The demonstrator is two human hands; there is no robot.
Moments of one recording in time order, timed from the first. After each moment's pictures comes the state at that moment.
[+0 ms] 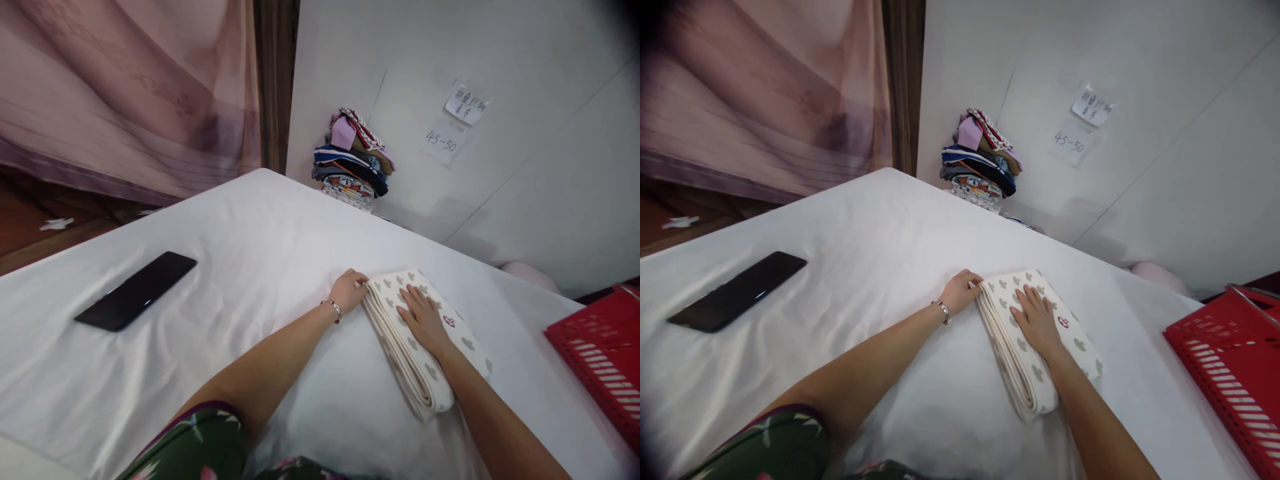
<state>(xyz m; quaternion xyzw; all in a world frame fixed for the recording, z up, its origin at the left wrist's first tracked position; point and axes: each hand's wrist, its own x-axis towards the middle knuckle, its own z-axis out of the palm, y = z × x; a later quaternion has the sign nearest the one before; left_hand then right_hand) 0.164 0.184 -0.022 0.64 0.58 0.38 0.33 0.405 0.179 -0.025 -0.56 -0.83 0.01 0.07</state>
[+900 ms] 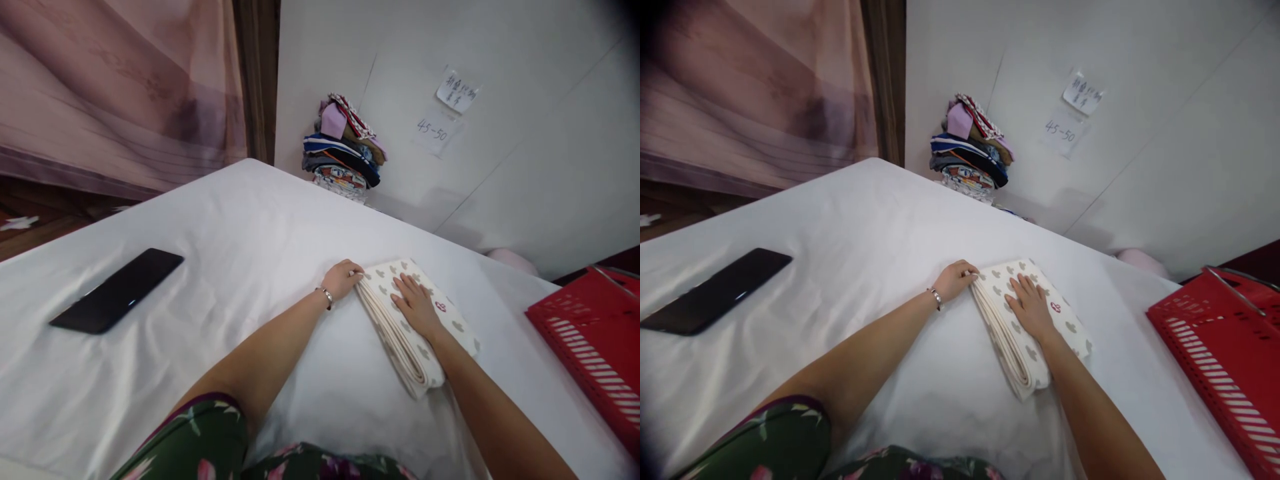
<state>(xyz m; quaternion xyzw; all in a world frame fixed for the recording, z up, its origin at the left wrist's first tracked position) 0.156 0.199 -0.038 0.68 0.50 0.42 0.32 0.404 0.179 -0.025 -0.56 -0.82 0.00 0.06</state>
